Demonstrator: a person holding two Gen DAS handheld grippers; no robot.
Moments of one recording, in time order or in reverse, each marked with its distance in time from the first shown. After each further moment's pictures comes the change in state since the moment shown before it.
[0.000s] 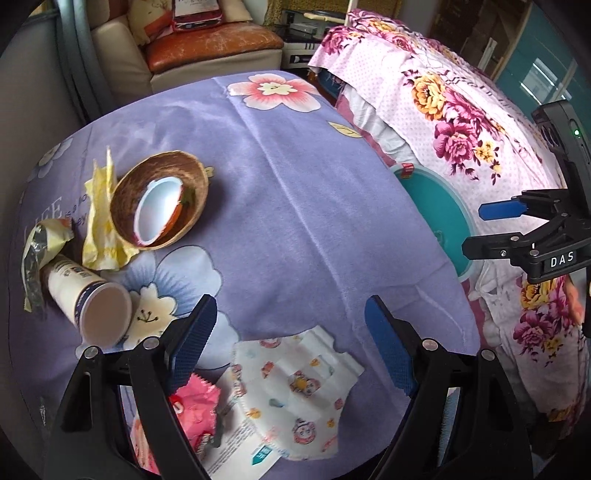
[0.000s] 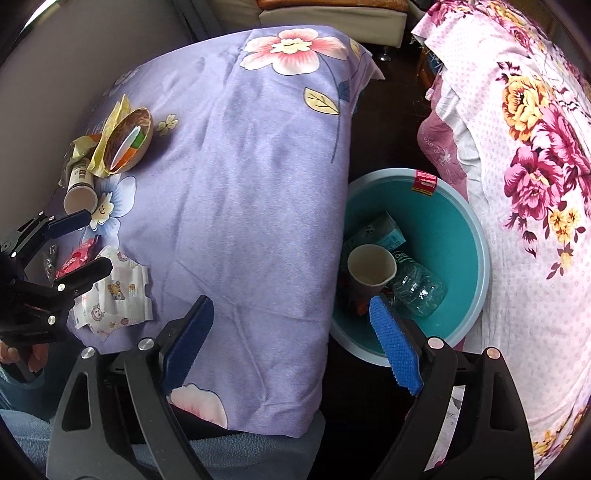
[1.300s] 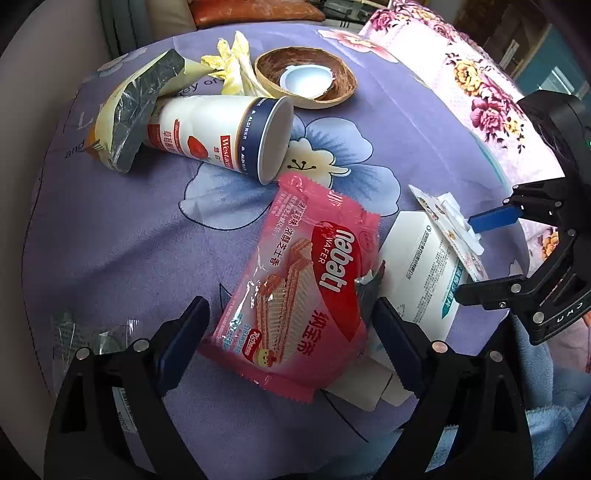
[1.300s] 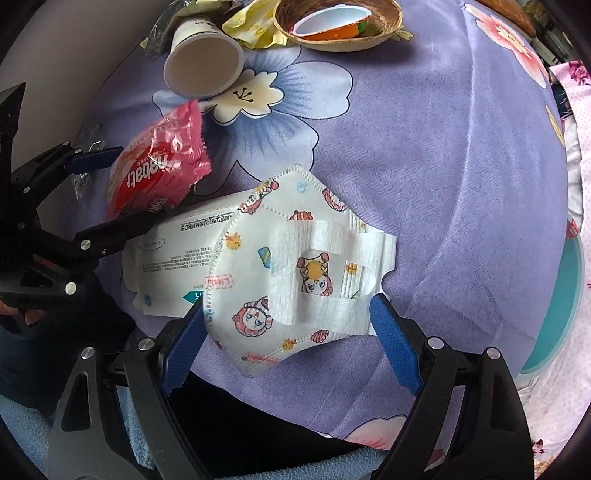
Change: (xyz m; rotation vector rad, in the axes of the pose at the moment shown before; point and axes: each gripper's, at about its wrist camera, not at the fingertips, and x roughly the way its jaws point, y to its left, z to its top) left arm -0.005 0.126 -0.108 -0.055 0.094 0.008; right arm 0.091 0.209 -0.014 -0.247 0.218 0.080
